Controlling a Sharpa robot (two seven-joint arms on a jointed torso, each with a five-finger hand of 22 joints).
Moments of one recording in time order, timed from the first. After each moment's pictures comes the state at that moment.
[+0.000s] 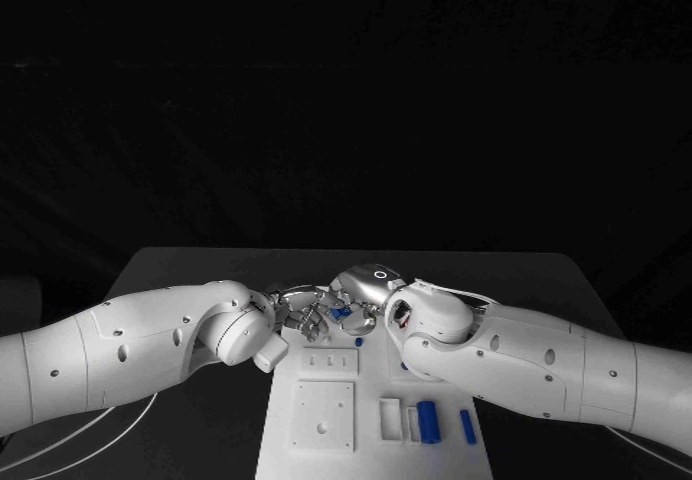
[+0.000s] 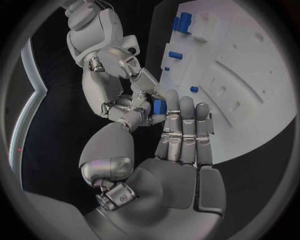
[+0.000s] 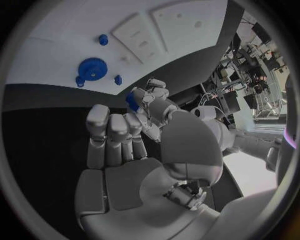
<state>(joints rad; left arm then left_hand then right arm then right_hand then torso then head) 1.36 -0.71 -0.19 1.41 -0.30 -0.23 -0.26 0.76 -0.12 0.69 -0.19 0.06 1.02 0.12 0.32 0.59 1.28 0.01 0.55 0.46 1.05 -0.06 1.02 0.64 0.05 0.83 -0.10 0.85 1.28 1.25 -0.46 -0.08 1.38 -1.69 -0.31 -0.29 1.09 -0.14 0.81 -0.24 0.08 1.01 0.05 0.34 0.45 1.20 -0.03 1.19 1.19 1.31 -0.13 1.27 0.94 0.19 1.28 -0.07 1.06 1.31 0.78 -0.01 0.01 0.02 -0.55</state>
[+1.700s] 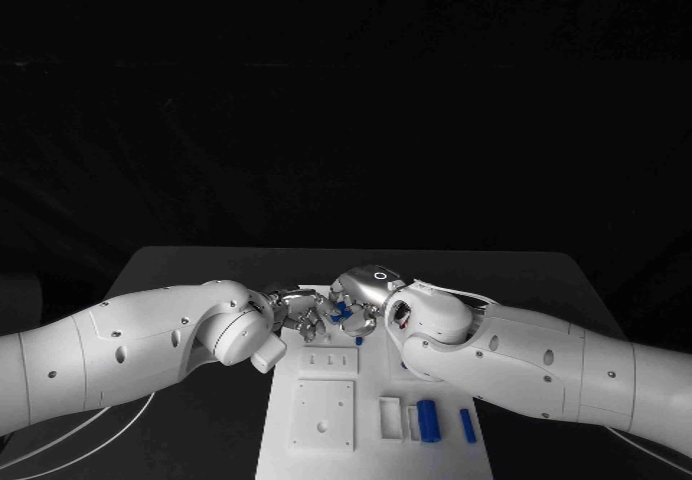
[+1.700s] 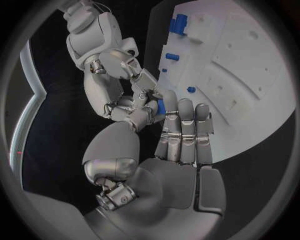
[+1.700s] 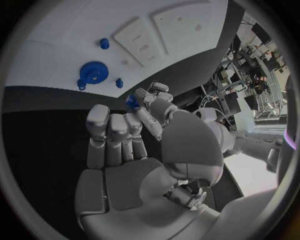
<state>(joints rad) 1.36 -0.71 -0.19 1.41 -0.33 -0.22 -0.27 0.87 0.00 0.70 -0.27 0.06 1.04 0.11 0.35 0.65 1.33 -0.04 0.61 0.47 1.09 -0.09 1.09 0.65 0.05 0.84 -0.10 0.90 1.28 1.24 -0.46 -0.08 1.38 -1.70 -0.29 -0.29 1.08 -0.15 0.81 -0.24 0.08 1.01 0.05 0.35 0.45 1.20 -0.03 1.19 1.19 1.31 -0.13 1.27 0.94 0.19 1.28 -0.07 1.06 1.31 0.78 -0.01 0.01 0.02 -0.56</state>
